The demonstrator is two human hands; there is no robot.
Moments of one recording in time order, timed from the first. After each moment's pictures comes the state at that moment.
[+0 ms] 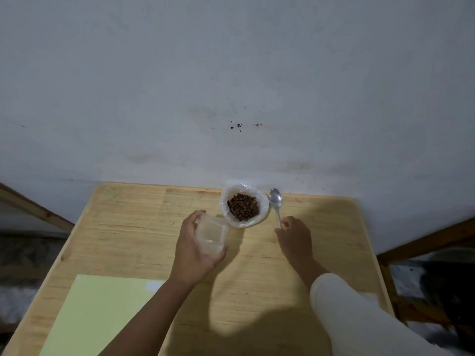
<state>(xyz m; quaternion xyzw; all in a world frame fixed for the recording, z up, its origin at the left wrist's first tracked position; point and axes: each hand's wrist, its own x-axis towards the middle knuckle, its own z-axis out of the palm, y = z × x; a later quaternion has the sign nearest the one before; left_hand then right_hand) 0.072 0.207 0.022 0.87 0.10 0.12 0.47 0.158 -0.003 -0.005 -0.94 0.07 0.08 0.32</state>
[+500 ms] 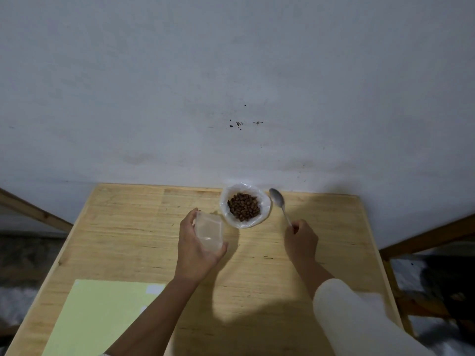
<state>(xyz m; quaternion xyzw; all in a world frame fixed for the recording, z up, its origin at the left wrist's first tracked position) 0.084 0.205 0.013 0.88 0.15 0.11 0.44 0.158 -0.004 -0.011 -0.90 0.20 0.05 0.38</state>
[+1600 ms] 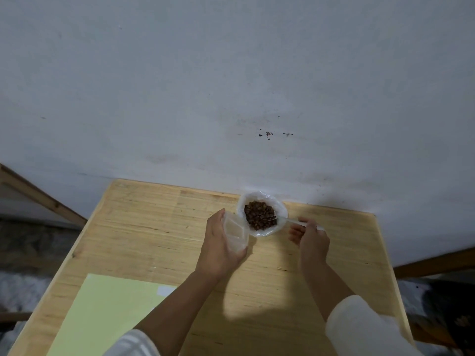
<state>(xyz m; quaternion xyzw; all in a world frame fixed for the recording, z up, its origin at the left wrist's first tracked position) 0.099 0.199 0.025 0.89 0.14 0.05 0.43 0.173 0.029 0.012 -0.64 0.31 0.01 0.71</state>
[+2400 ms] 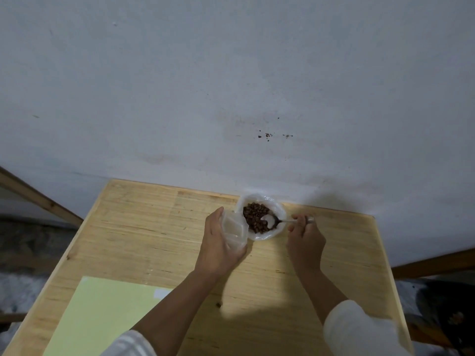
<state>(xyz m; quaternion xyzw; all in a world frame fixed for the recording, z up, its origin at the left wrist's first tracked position) 0.108 0.199 0.022 0.88 0.15 0.06 0.44 0.164 0.039 0.021 -0.86 0.12 -0.10 0.48</state>
